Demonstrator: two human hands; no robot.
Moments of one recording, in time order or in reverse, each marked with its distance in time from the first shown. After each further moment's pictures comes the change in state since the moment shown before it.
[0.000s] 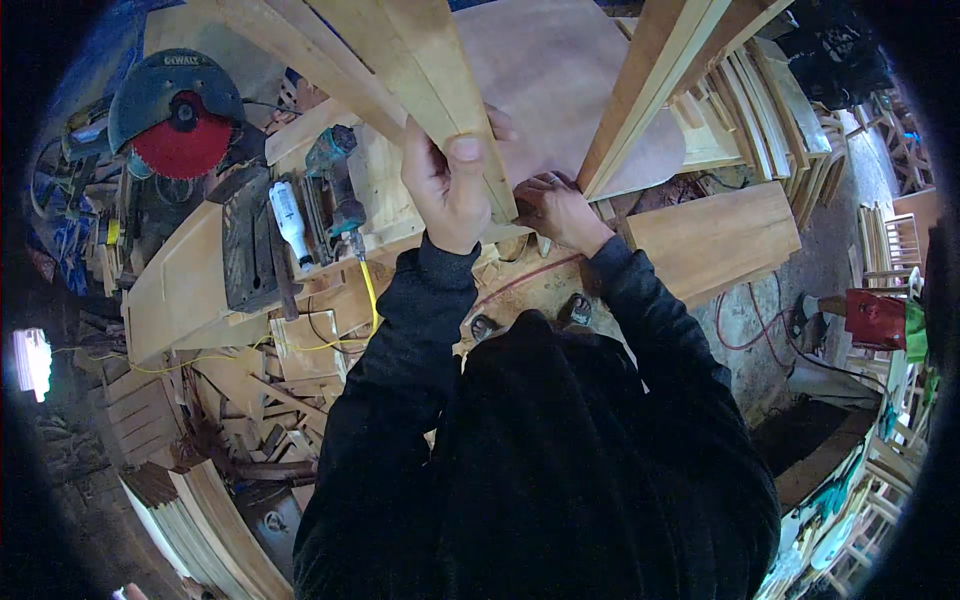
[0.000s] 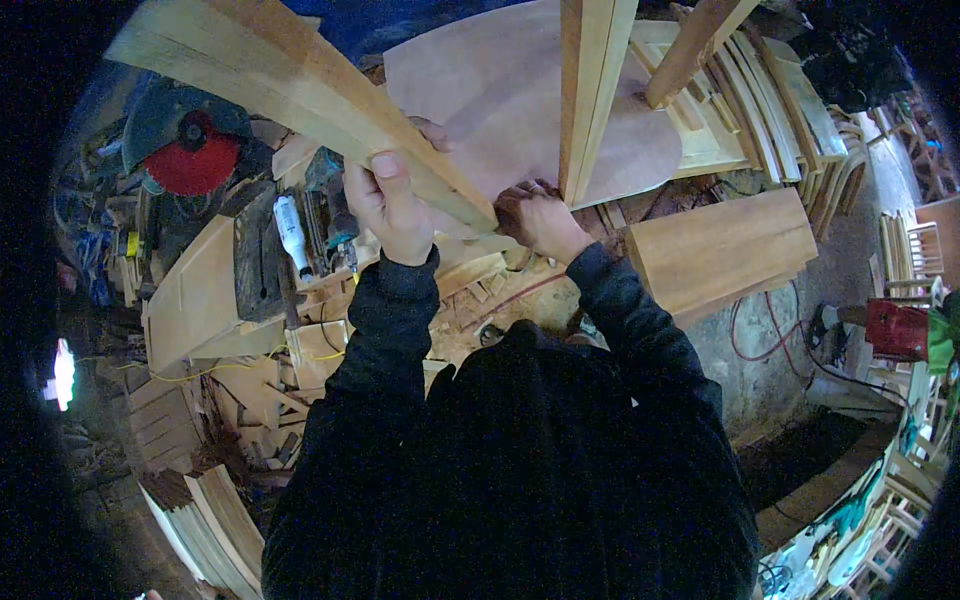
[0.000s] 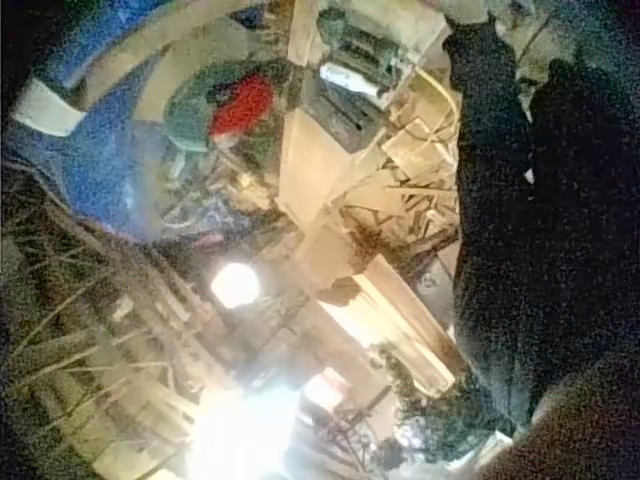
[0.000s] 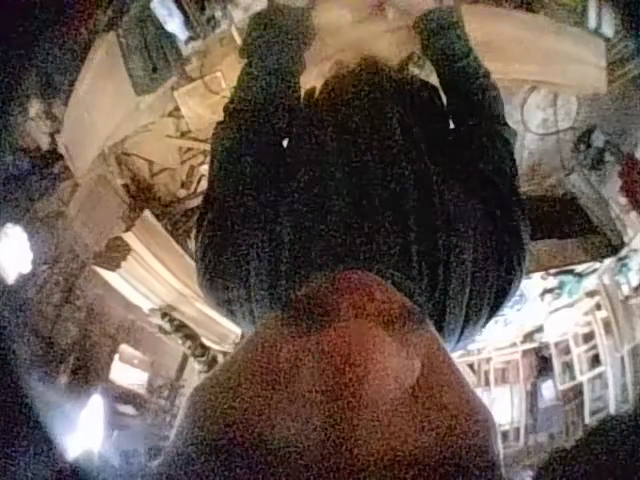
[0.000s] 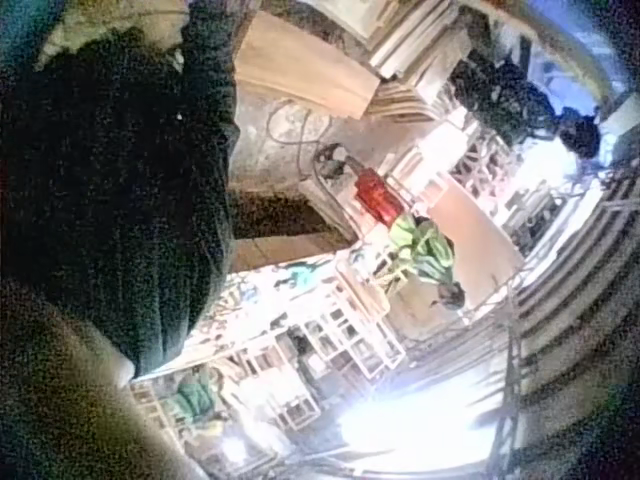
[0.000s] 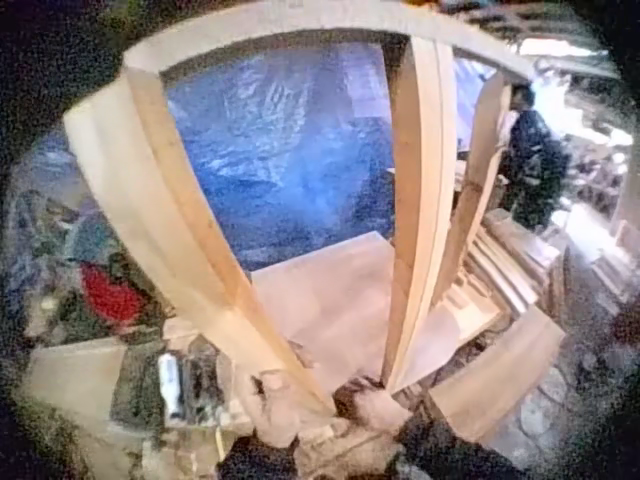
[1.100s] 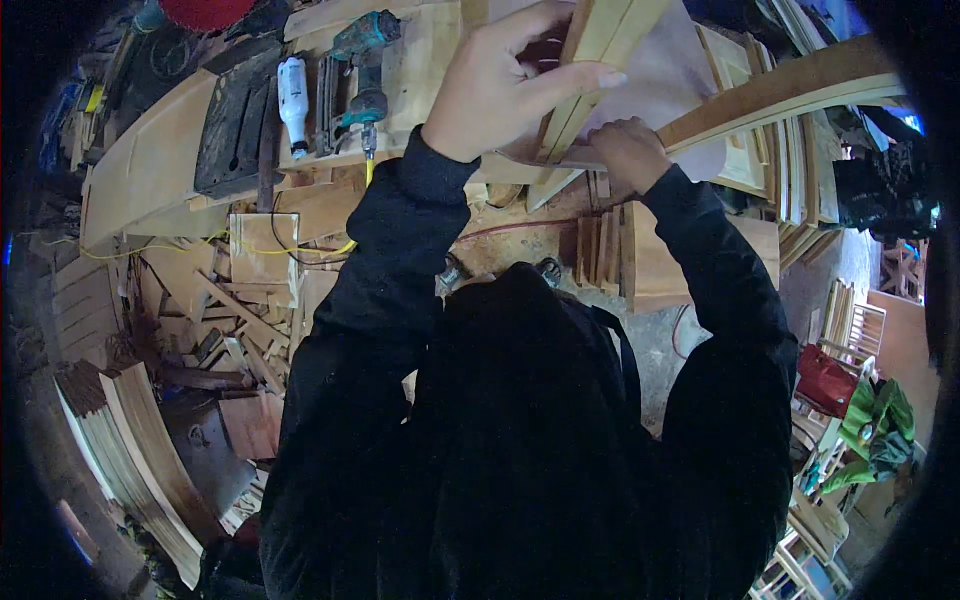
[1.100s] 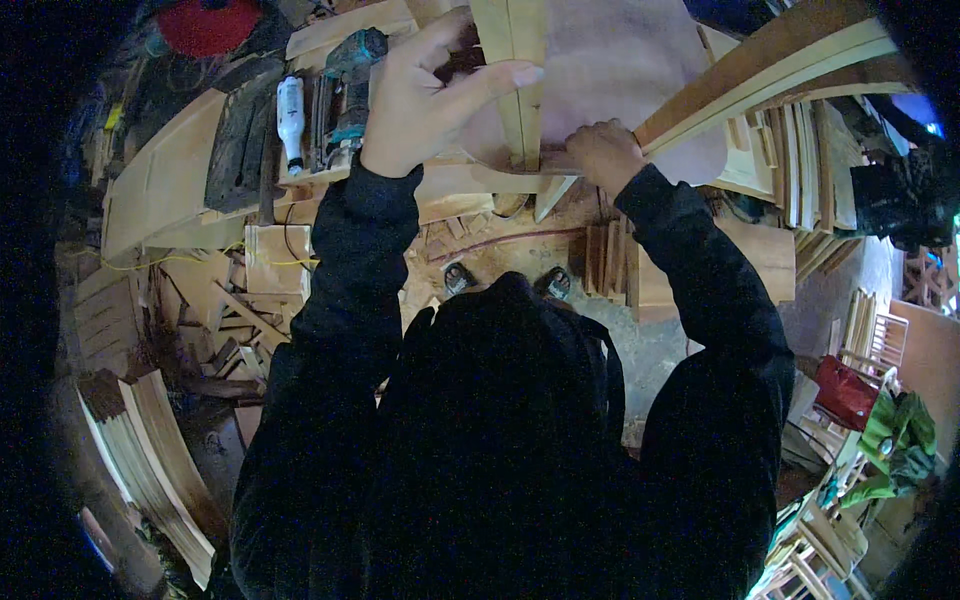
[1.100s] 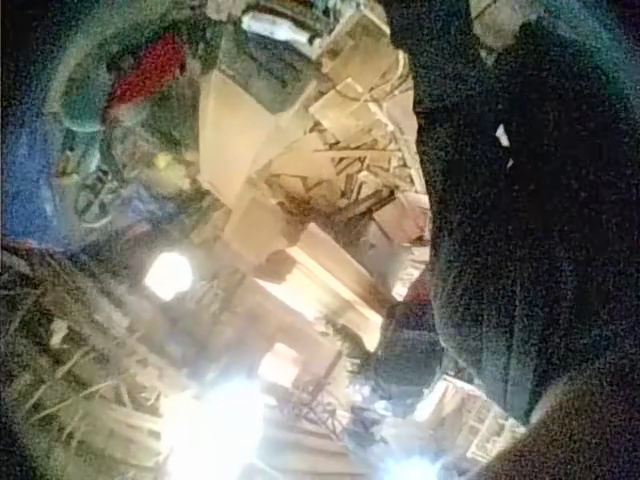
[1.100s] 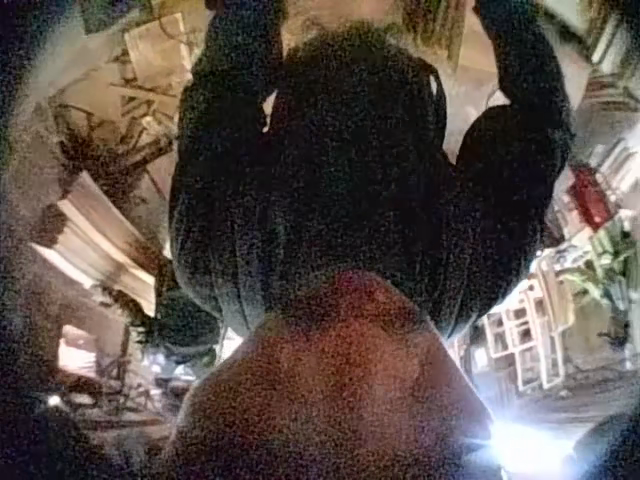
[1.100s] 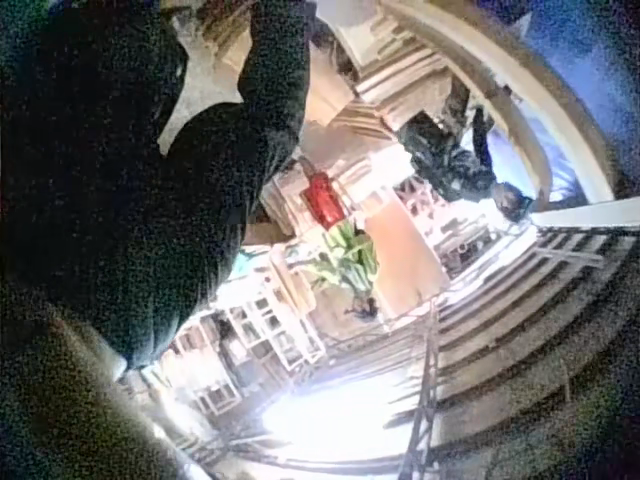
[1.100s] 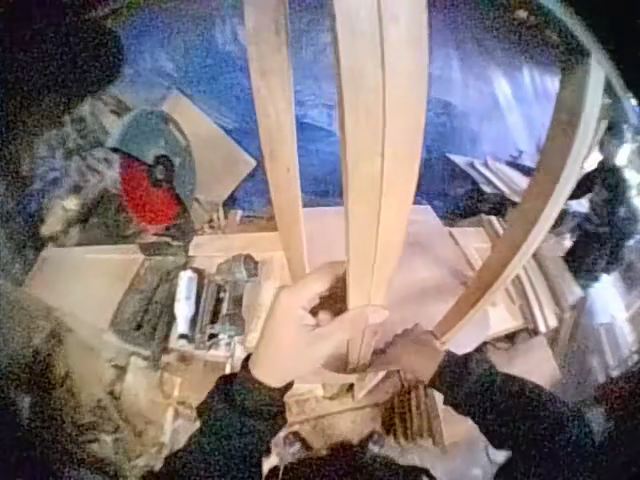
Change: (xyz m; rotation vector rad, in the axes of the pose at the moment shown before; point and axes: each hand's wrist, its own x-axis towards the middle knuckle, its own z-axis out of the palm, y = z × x) left_hand 0.016 0.044 -0.052 0.217 -0.252 -0.392; right_hand 0.031 0.001 -0.050 -0.617 -0.384 -0.251
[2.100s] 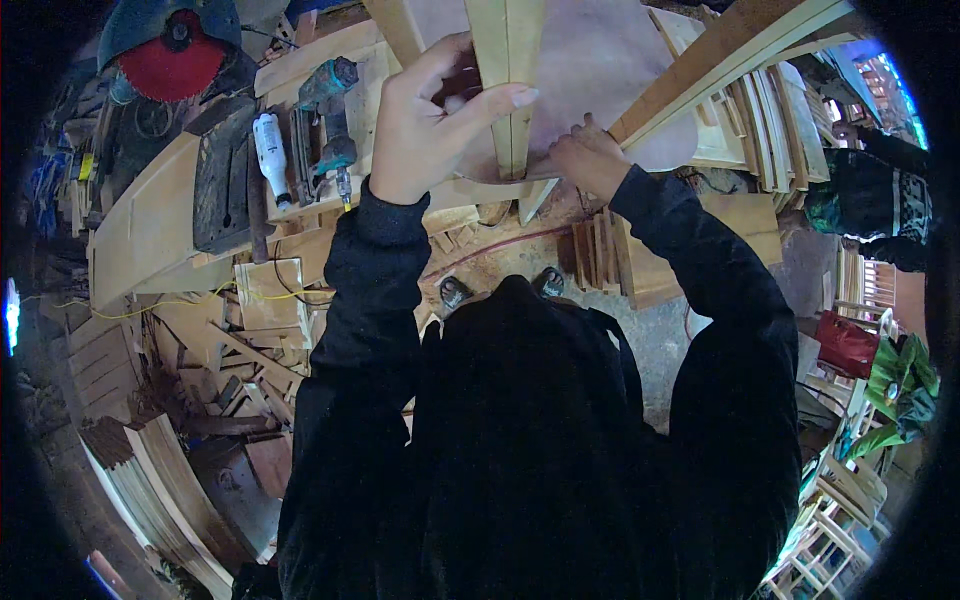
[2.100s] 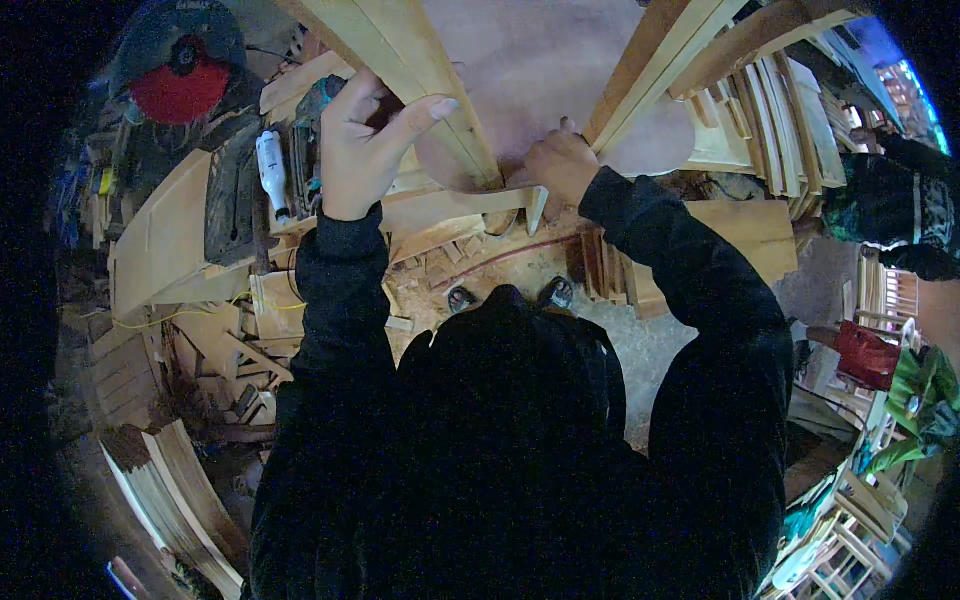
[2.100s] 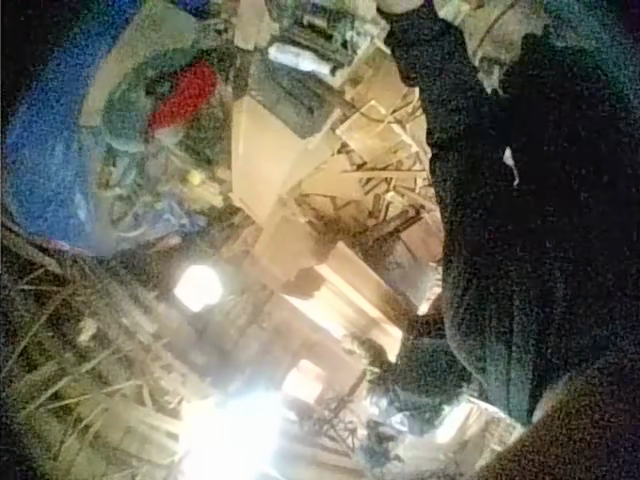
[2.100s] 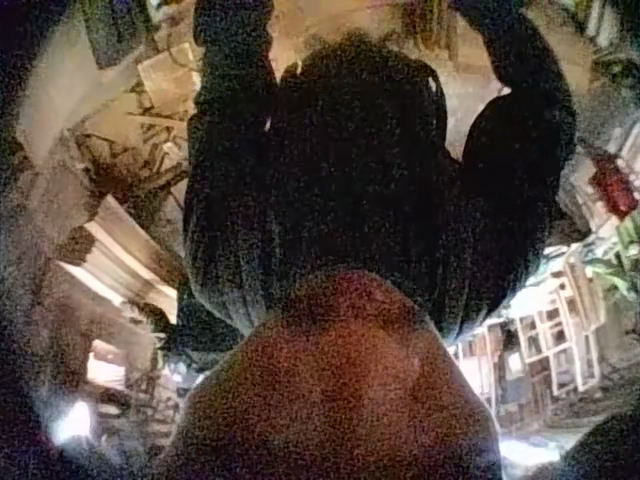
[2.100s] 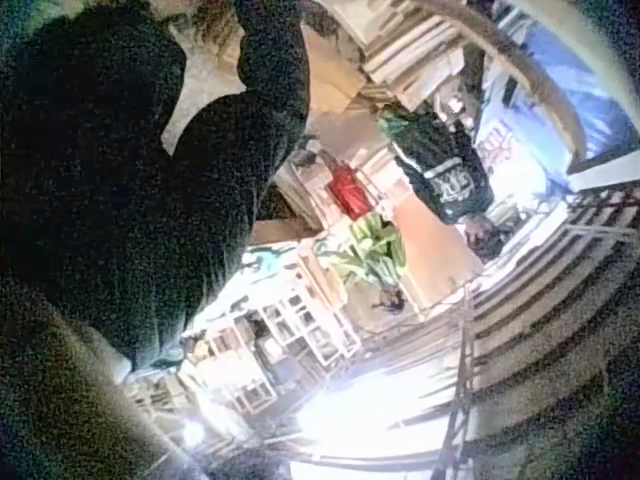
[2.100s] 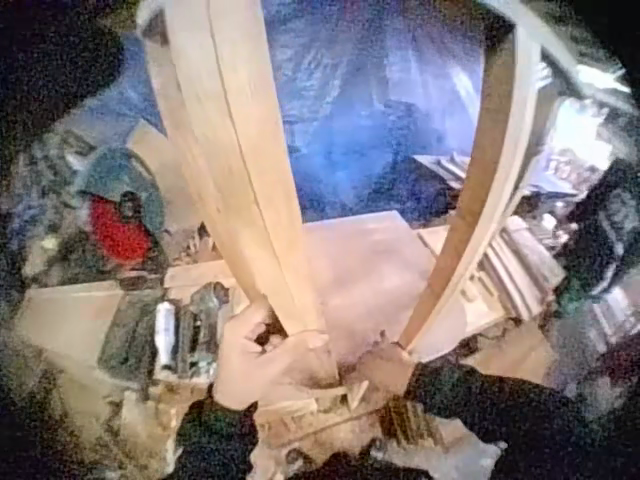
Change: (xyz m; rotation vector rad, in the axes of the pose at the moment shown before) left_hand 0.000 -0.015 0.007 -0.026 0.021 0.074; right_hand -0.005 -0.004 0.010 0.036 -0.014 0.027
